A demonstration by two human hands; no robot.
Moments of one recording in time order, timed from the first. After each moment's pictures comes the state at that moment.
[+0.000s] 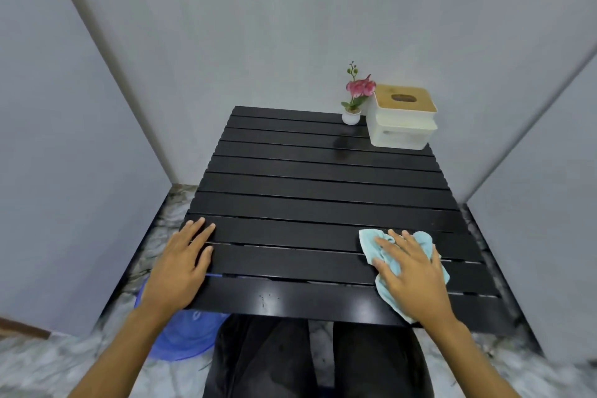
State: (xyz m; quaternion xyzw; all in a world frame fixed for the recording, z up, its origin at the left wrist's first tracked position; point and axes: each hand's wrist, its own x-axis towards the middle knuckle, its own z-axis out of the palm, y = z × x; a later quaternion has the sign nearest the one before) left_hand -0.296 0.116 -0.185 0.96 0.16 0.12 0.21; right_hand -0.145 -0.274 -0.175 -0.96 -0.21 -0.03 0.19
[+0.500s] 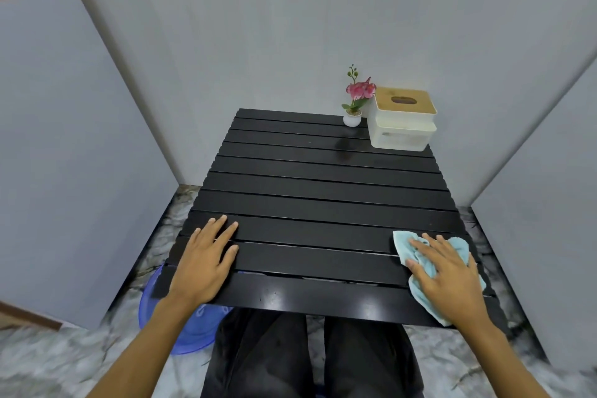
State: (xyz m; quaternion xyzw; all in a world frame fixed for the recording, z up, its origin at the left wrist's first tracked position) left_hand -0.283 0.081 -0.184 0.97 0.15 0.10 0.19; right_hand -0.129 -0.333 -0.170 -0.96 -0.16 -0.03 0.21
